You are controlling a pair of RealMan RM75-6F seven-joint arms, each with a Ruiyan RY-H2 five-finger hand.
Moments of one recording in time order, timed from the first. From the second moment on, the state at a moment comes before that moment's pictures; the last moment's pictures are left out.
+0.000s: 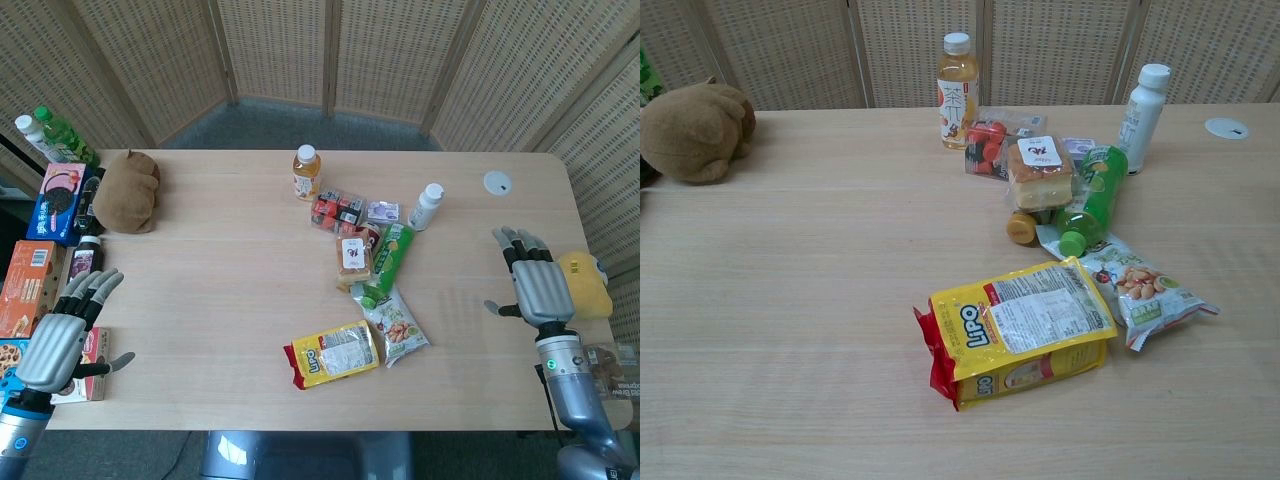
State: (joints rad) left arm -0.16 -1.04 -0.01 -1.93 1.59 1.42 0.02; right arm 0.43 -1.12 0.17 -1.75 -1.10 1.21 -0.28
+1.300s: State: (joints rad) left arm -0.16 -1.04 0.00 -1.90 1.61 1.43 0.00; right arm 0.69 -1.40 0.24 -1.55 -1.15 0.90 -0.20
